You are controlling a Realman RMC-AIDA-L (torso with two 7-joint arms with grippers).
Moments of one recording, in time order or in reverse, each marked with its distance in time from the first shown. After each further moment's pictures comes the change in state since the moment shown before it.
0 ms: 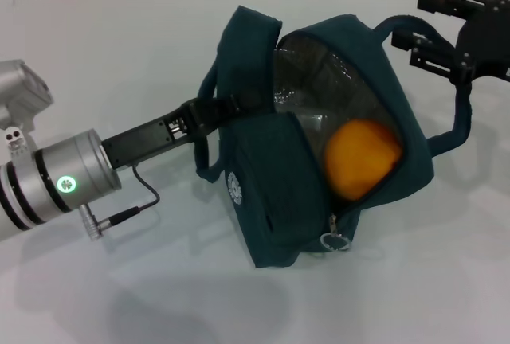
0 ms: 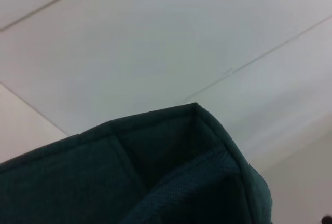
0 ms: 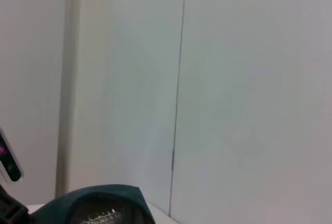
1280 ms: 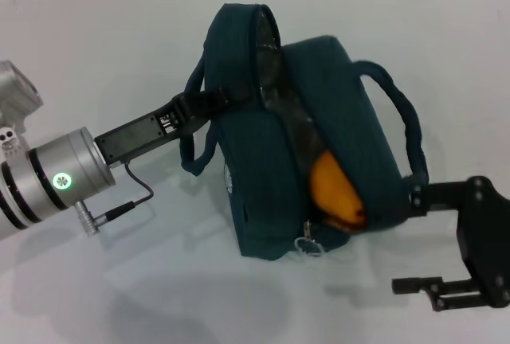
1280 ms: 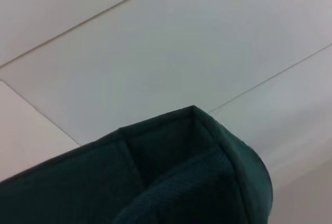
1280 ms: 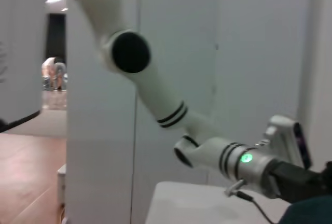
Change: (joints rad) left arm 0.012 0.002 0.000 -0.002 -0.032 -0.040 0.000; right arm -0.055 -0.007 0.040 -0.040 -0.305 -0.640 -0.070
